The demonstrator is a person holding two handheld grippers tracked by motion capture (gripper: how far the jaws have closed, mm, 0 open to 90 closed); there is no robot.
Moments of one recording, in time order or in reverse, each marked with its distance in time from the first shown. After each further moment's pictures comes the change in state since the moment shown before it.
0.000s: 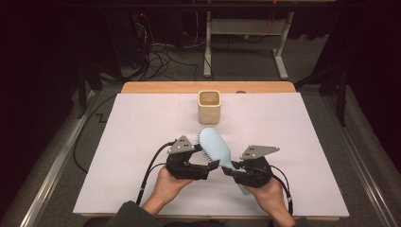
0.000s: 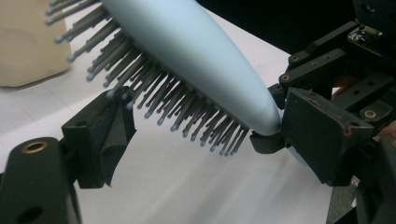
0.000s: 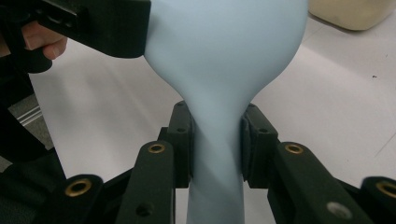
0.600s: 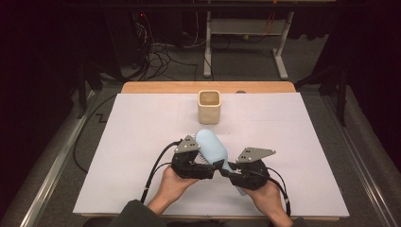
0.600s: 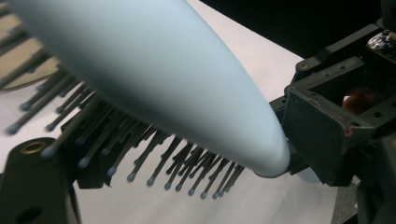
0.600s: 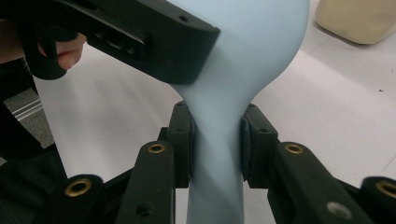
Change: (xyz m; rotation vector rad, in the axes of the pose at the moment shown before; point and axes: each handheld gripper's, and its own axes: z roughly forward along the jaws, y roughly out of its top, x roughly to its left) left arm -0.005 0.004 0.011 0.022 0.017 0.001; right arm 0.011 0.002 0.003 -0.013 -0.008 -0.048
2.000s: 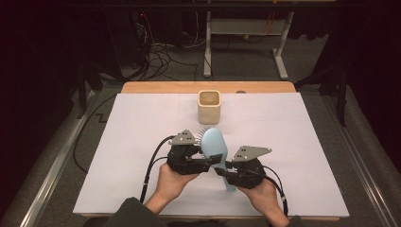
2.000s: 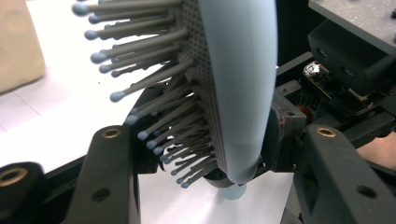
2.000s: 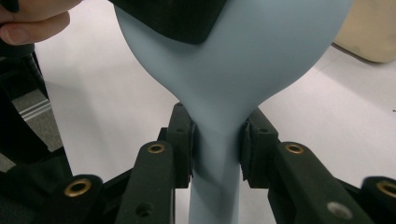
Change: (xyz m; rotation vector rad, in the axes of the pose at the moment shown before) left arm -0.007 0.026 -0.026 0.033 -0.088 -0.019; right arm 0.005 0.010 0.004 -0.021 0.029 -0.026
